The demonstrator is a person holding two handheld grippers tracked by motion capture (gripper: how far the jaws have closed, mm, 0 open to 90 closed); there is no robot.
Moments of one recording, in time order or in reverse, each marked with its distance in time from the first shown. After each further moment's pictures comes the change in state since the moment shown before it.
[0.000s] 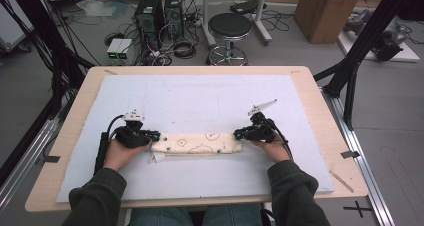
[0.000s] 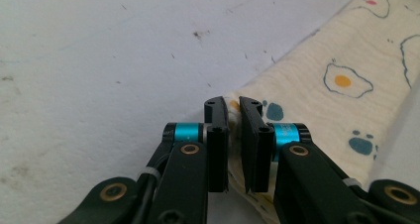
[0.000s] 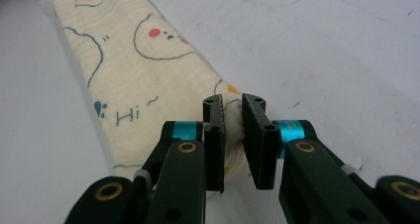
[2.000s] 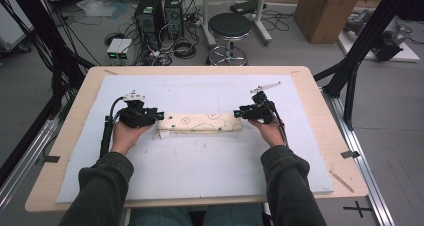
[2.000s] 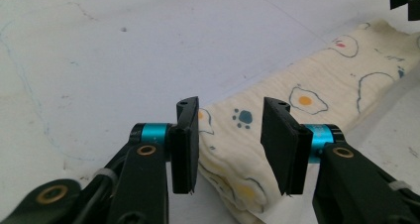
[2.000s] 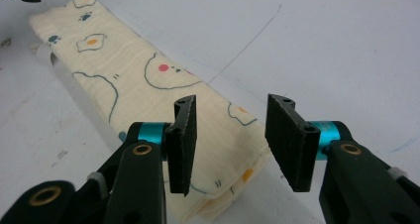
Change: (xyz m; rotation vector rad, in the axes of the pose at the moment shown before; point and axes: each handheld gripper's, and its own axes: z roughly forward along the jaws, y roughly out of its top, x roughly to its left) left arm 0.020 0.042 0.011 -0.129 0.074 -0.050; right arm -0.035 0.039 -0.004 -0.120 -0.145 0.110
